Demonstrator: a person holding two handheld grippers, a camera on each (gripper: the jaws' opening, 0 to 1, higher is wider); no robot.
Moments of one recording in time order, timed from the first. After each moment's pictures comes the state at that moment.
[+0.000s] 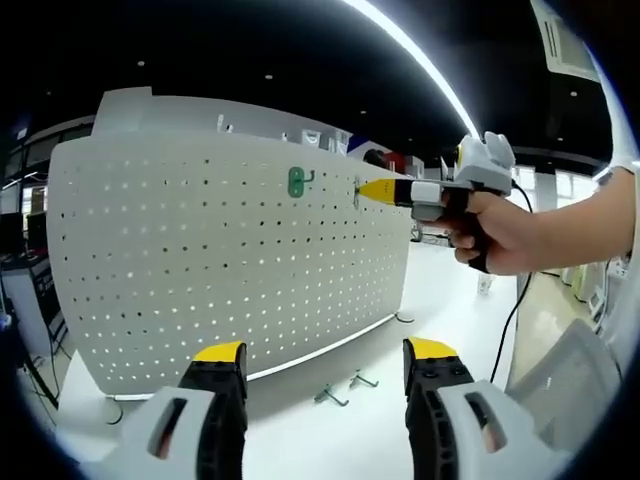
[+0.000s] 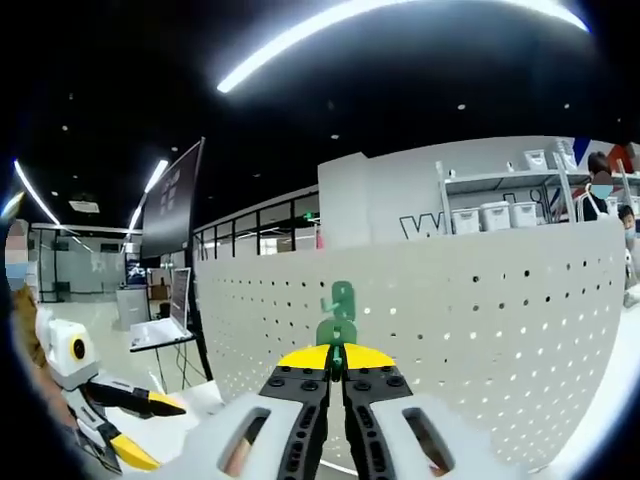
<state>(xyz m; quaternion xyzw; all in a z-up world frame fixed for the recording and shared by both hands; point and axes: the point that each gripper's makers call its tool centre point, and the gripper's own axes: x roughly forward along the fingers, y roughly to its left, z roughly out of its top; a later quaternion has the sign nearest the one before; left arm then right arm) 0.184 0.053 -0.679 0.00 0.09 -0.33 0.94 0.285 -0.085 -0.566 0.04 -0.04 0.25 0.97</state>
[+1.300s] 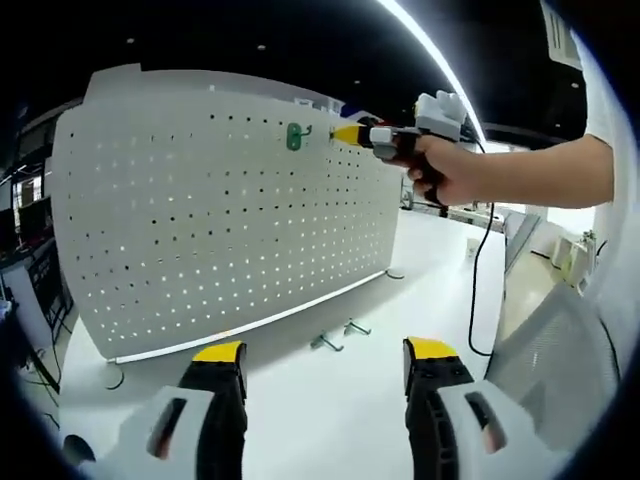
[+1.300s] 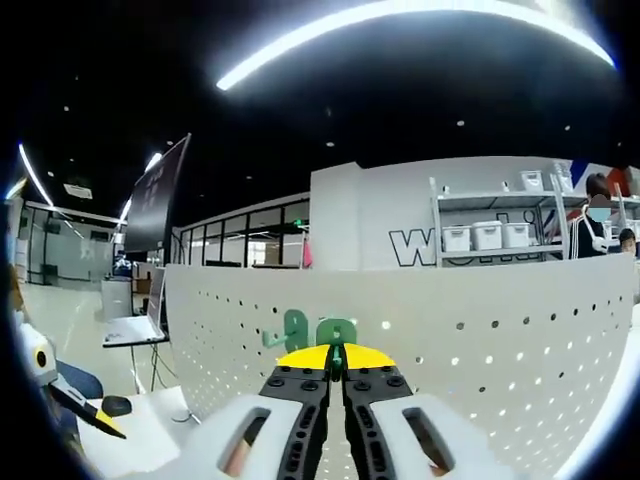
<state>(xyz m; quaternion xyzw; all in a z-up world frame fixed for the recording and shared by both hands) 0.153 0.078 -0.725 0.02 0.16 -0.35 0.92 0.337 -0.102 -0.547 0.01 -0.06 0.22 0.97</state>
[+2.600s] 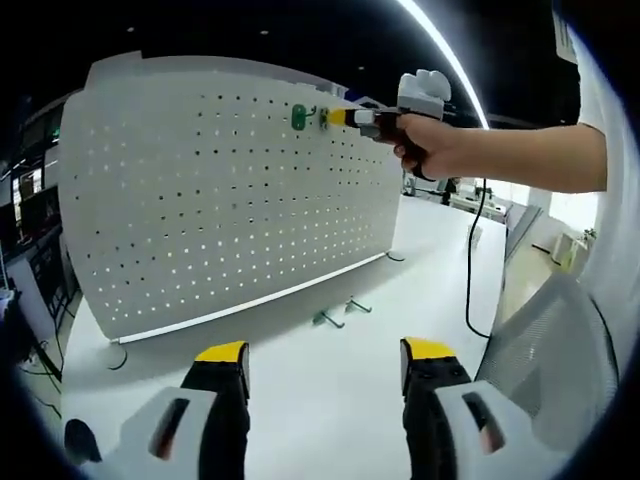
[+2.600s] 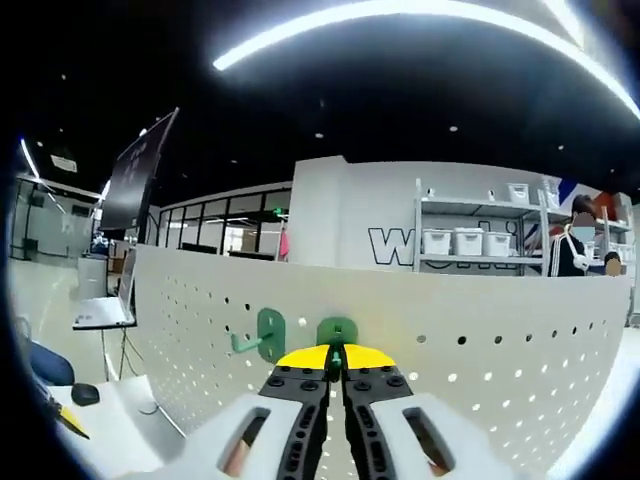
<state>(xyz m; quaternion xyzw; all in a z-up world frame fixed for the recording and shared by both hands) 0.142 0.089 -0.738 0.03 0.19 -0.35 0.92 0.360 -0.097 -0.549 -0.04 -0.05 0.16 0.99</state>
